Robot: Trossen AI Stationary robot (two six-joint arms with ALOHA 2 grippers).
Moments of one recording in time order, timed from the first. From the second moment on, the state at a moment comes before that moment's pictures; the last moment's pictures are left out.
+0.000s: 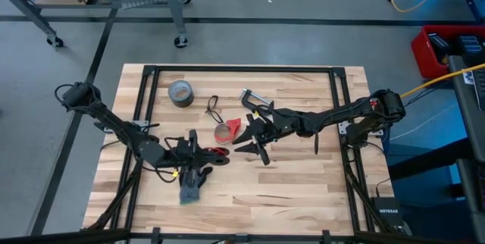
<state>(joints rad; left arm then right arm) -0.59 1.26 0.58 0.73 -0.68 -0.21 0.09 1.59 0.92 0.54 -0.28 0.20</state>
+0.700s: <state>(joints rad) -0.47 1.33 0.58 0.86 -0.48 -0.20 0.12 1.59 0.92 0.53 -0.21 0.17</state>
